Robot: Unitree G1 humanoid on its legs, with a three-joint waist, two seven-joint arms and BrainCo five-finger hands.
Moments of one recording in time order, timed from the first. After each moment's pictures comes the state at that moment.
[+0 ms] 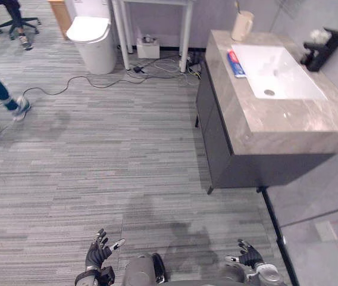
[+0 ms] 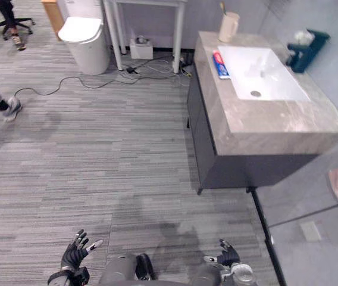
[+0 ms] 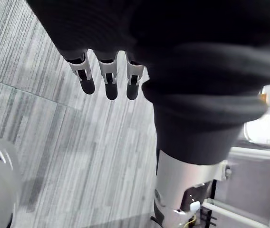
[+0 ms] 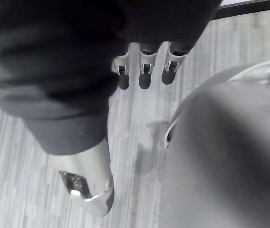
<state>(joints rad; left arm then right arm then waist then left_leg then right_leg) 0.36 0.10 0.20 0.46 -0.19 -0.11 -0.06 0.11 -0.13 -0.11 0.83 -0.16 -0.05 0.09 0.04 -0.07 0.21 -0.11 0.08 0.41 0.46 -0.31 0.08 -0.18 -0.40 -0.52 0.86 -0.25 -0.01</state>
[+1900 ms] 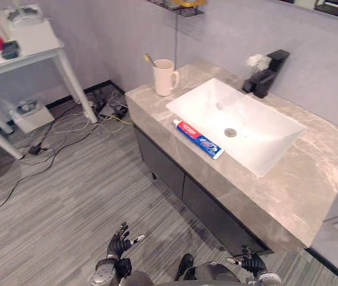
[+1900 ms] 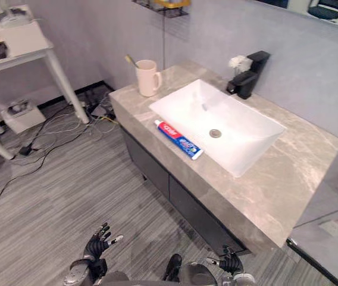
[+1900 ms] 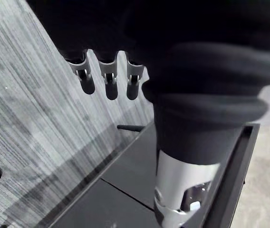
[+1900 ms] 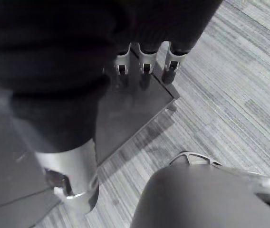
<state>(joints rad) 0.26 0.07 0.09 0.58 -0.15 -0.10 -0.06 0.18 -0.11 -0.19 0.81 -0.13 -0.06 0.09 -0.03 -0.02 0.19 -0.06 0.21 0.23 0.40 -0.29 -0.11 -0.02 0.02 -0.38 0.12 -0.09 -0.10</state>
